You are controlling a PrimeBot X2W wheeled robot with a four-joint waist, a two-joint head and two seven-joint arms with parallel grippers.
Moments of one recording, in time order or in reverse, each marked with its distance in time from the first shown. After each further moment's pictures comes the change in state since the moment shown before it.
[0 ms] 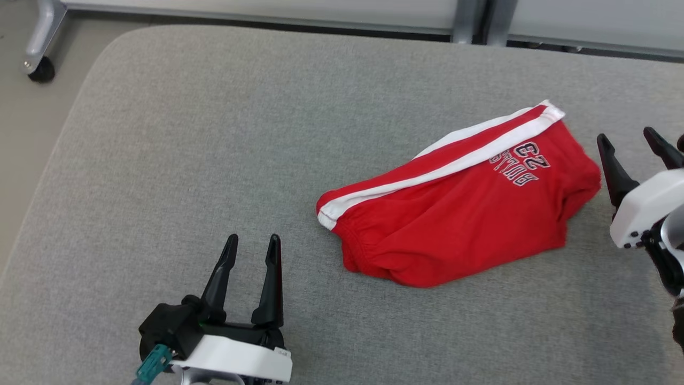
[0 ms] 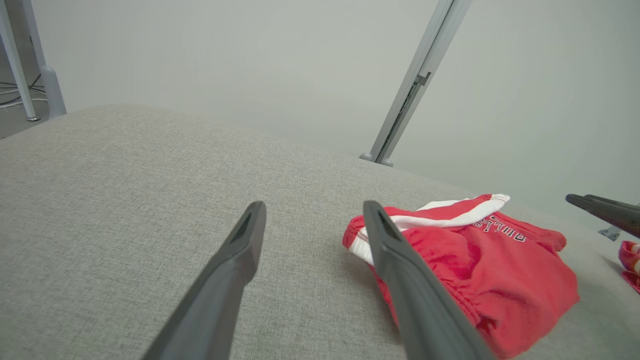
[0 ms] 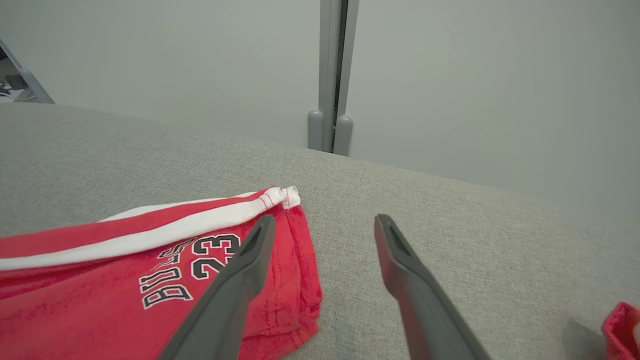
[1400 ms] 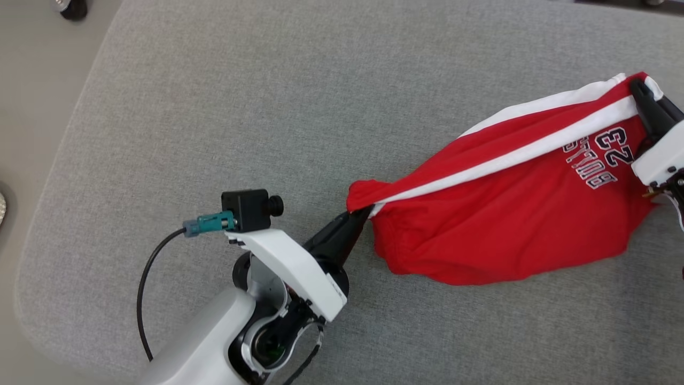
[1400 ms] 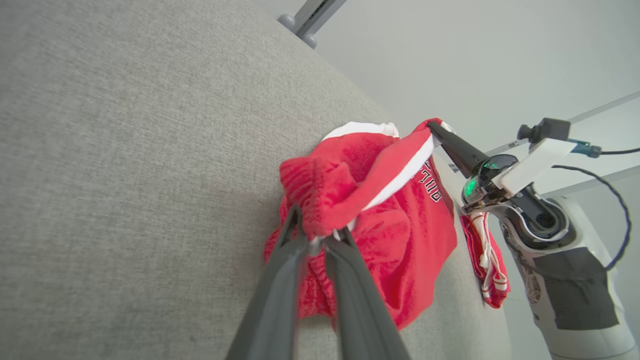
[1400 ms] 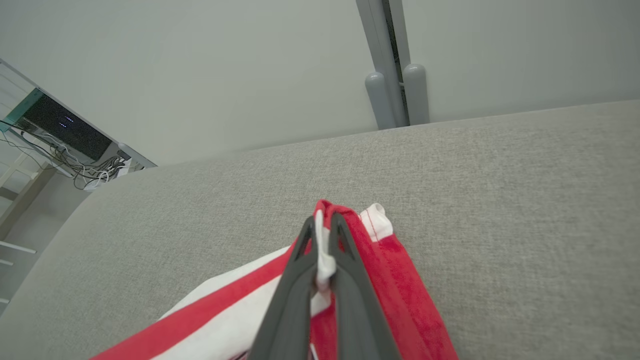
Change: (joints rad) left arm -0.414 0.100 -0.344 0.055 -0.698 -0.061 0.360; right arm -0.167 0.002 -0.044 0.019 0.367 0.000 0.166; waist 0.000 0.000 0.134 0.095
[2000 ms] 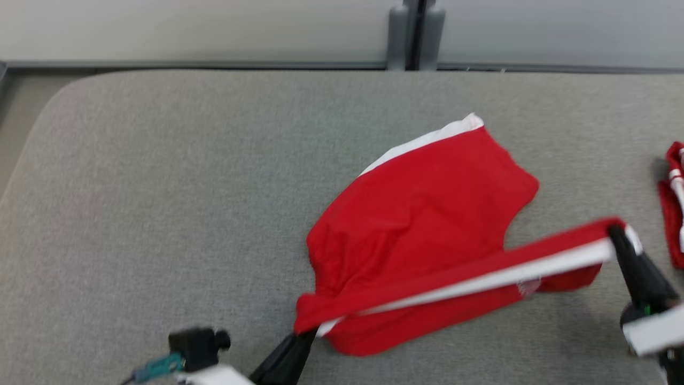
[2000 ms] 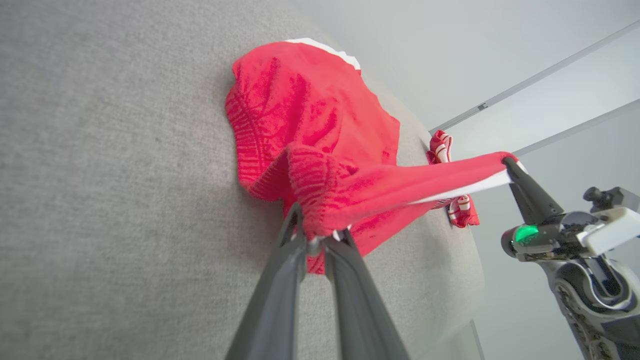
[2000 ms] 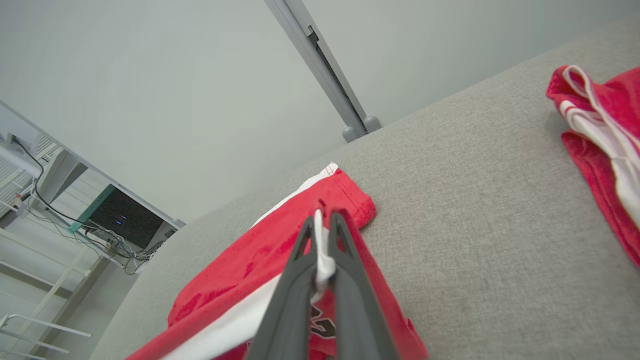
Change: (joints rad) left arm 0.448 0.194 -0.001 -0.155 0.048 0.017 -0.184; right arm 0.670 0.089 -0.074 -0.384 0.239 0.003 -0.229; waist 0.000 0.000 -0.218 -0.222
